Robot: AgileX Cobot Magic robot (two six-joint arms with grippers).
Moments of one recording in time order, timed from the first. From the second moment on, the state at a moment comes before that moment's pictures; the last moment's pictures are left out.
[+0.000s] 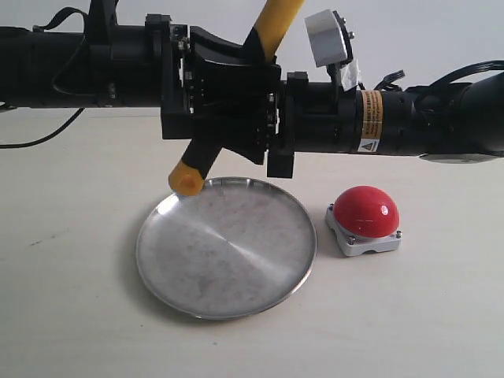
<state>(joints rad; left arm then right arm) -0.41 1.70 -1.11 -1.76 1.12 2.09 0.35 1.85 -1.01 -1.23 -1.25 0.91</state>
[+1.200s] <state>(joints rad) -0.41 1.60 -1.10 -1.69 0.88 2.07 0.23 1.84 -1.02 -1.29 -1.11 0.98</state>
